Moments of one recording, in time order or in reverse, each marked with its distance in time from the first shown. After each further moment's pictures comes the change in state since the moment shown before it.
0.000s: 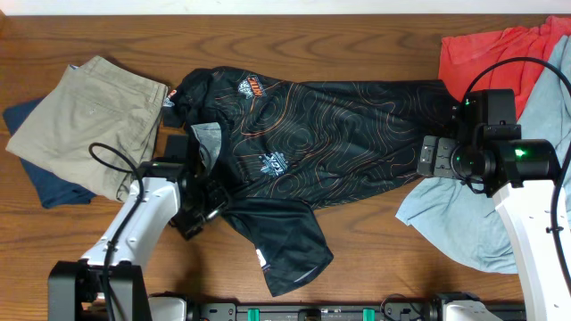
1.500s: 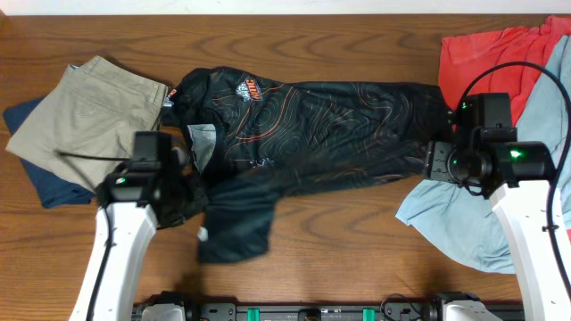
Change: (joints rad) left arm 0.109 -0.266 0.093 -0.126 0.028 0.258; right arm 0.000 0.002 -0.063 0.042 -0.033 0.004
